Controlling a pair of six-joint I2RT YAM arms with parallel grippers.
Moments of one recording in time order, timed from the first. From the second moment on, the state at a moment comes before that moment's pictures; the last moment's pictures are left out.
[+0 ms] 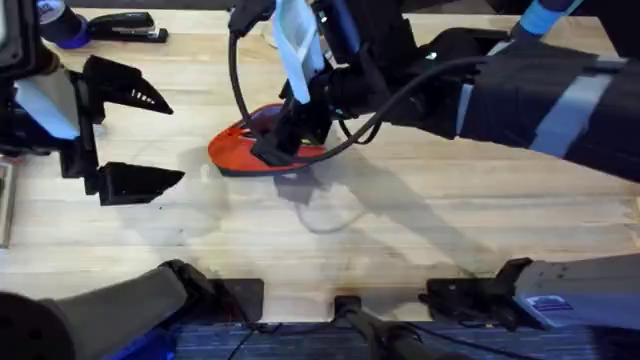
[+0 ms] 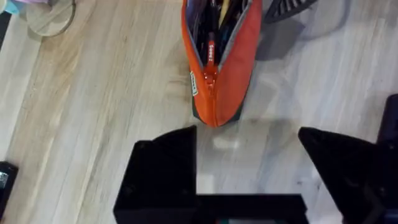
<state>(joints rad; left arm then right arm) 0.67 1.35 1.21 -1.57 0.71 2.05 0.78 1.59 1.17 -0.30 -0.32 -0.26</state>
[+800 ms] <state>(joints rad) 0.67 1.78 1.18 -1.42 0.84 2.06 0.78 1.59 1.17 -0.30 -0.37 0.03</state>
